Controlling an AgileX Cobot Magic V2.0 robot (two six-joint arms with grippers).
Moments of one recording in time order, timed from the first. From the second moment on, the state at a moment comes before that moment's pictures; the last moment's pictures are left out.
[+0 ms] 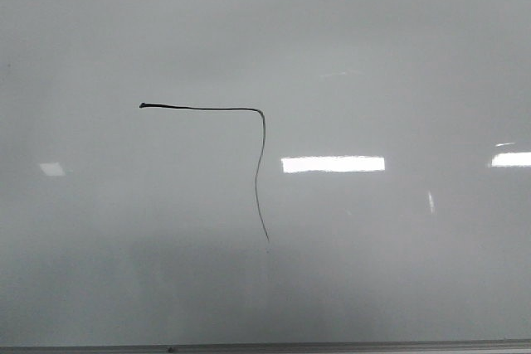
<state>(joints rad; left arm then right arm) -0.73 0.75 -0.55 0.37 0.63 -0.46 0.59 1.07 -1.09 0.84 0.77 -0.92</state>
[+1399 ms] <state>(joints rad) -0.04 1.52 -0.70 0.49 0.16 -0.47 0.19 0.34 -0.45 0.80 0.44 -0.76</state>
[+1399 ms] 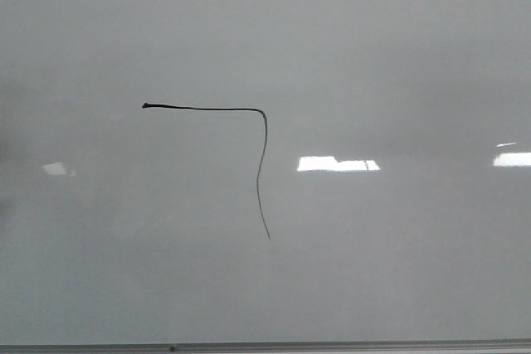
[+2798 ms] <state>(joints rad) -0.04 0.22 -0.40 0.46 0.23 -0.47 0.19 0.34 -0.45 0.80 0.44 -0.76</state>
